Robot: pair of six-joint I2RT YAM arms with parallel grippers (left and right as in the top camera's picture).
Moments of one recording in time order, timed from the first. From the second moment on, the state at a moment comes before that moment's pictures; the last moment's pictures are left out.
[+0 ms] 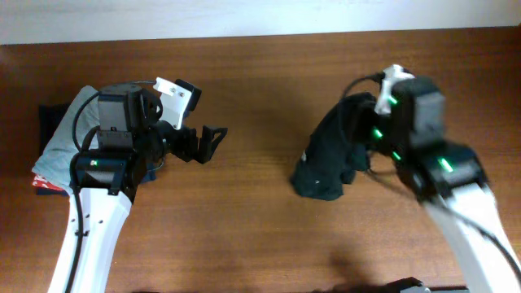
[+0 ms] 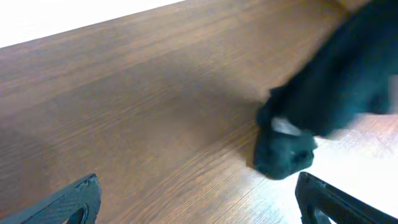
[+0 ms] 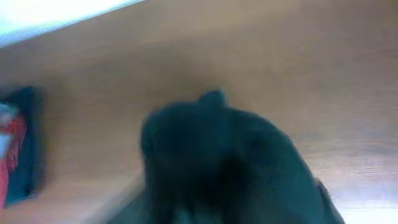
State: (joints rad) left arm -0.10 1.30 1.19 -0.63 0.55 0.19; right arm 0.22 1.30 1.29 -0.73 0.06 0.43
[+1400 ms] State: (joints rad) left arm -0.10 1.37 1.19 -0.63 0.56 0.19; right arm 0.20 1.50 0.79 -0.57 -0.03 0.37
